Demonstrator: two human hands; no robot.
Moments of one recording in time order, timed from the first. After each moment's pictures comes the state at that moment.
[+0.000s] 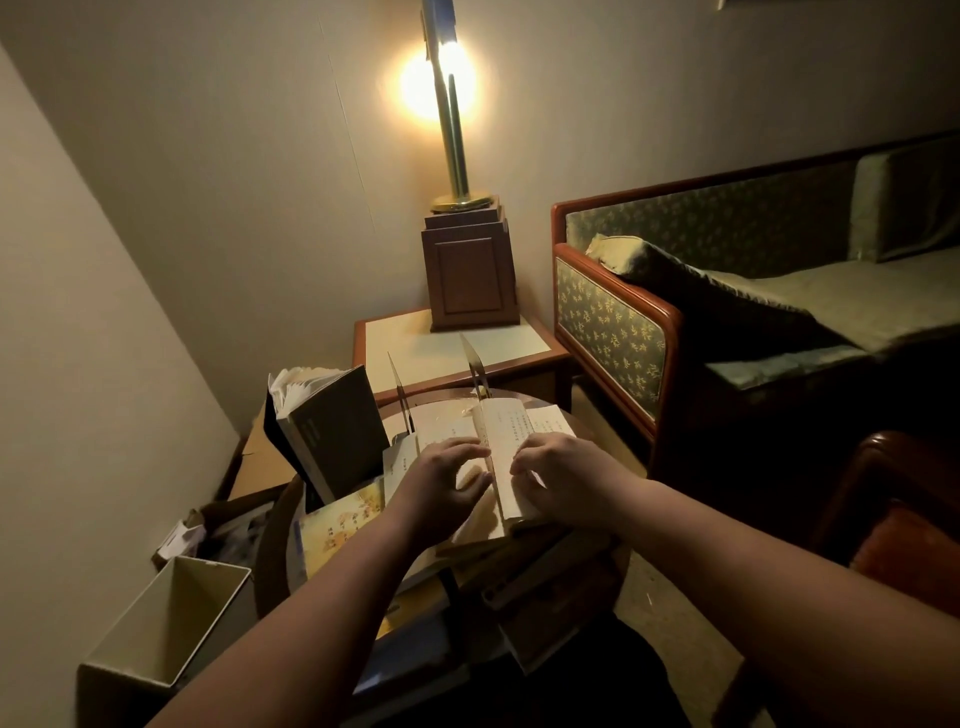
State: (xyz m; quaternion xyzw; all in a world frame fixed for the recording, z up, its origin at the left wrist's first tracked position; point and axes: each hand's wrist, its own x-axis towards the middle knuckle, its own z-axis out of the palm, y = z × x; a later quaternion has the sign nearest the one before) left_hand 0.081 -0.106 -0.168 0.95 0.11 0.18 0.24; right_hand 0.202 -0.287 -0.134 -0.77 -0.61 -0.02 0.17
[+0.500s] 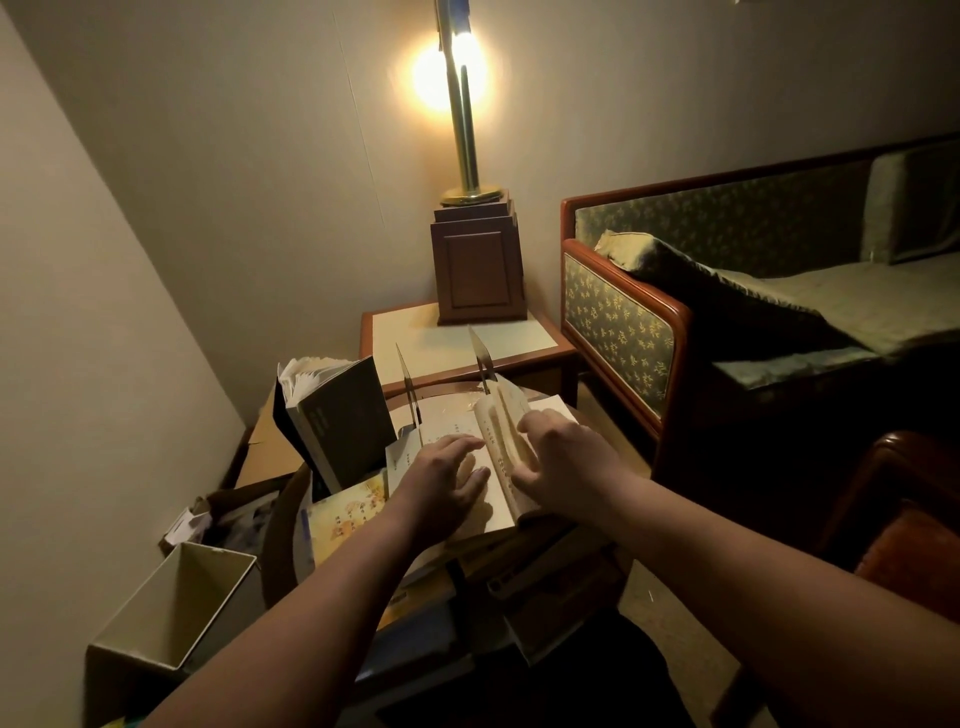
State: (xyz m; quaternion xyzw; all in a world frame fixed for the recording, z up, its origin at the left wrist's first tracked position) left_hand 0.070 -0.103 -0.170 0.95 0.15 0.14 0.23; right_hand 0.185 -0.274 -0.132 -0.83 -0.51 -0.06 0.23
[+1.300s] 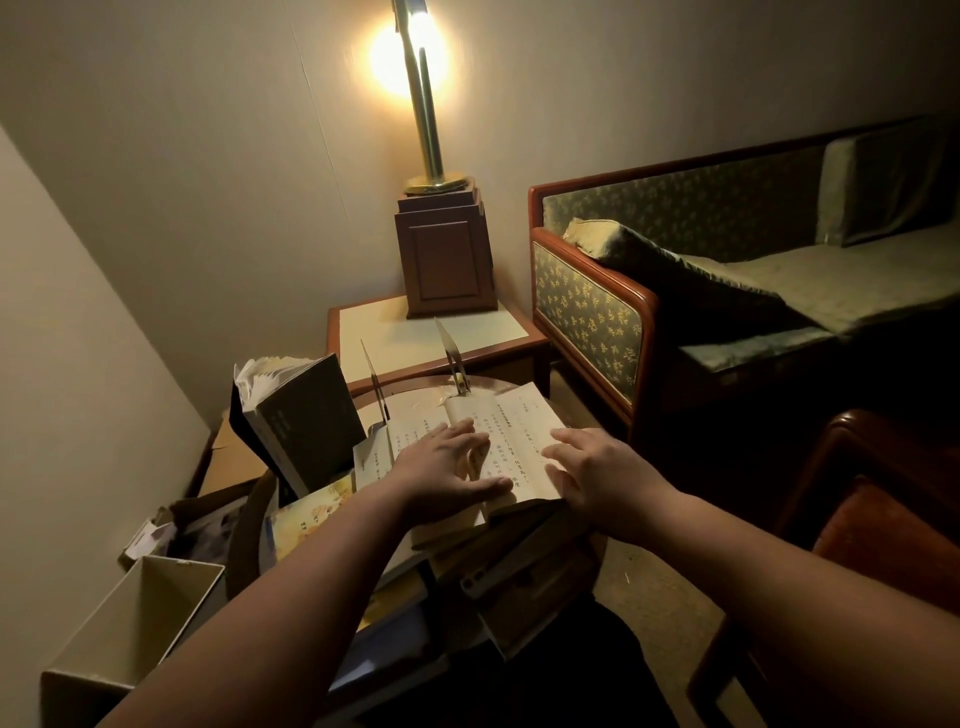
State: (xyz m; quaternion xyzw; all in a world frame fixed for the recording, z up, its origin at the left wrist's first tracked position) left_hand 0.108 -0.116 -0.149 0.97 0.15 -0.09 0.16; right_hand 0.217 -0.332 -0.169 -0.87 -0.48 -0.03 0.12
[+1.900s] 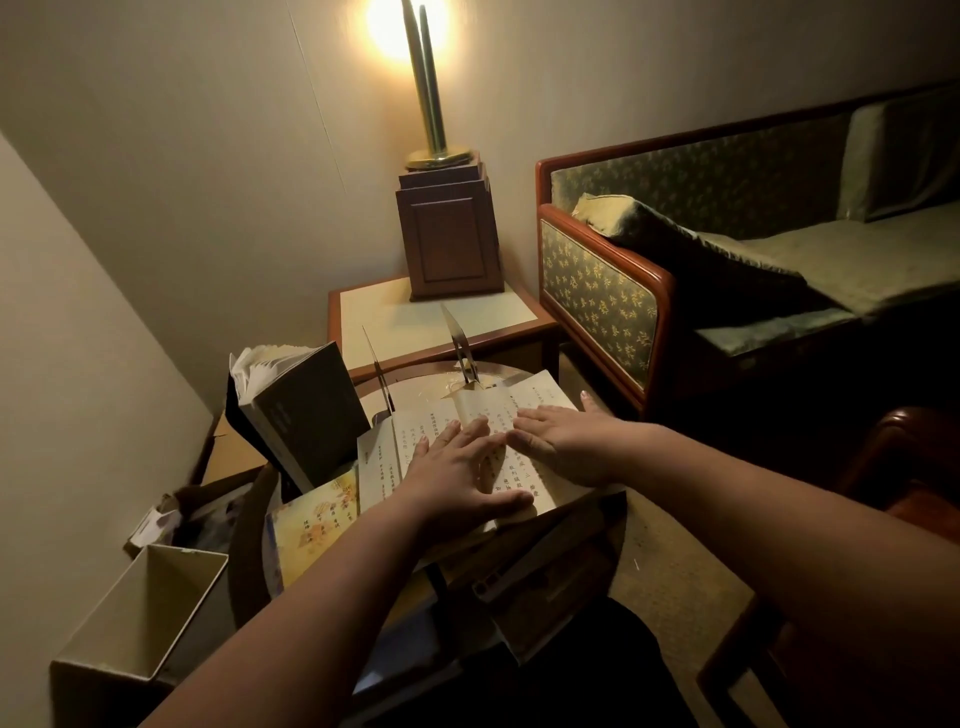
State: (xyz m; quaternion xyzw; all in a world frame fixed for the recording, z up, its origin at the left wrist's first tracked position) left_hand 0.112 -0.116 -0.167 0.98 0.13 -0.10 0.13; right_hand 0.245 -0.268 -0.144 -0.85 -0.50 0.18 0.00
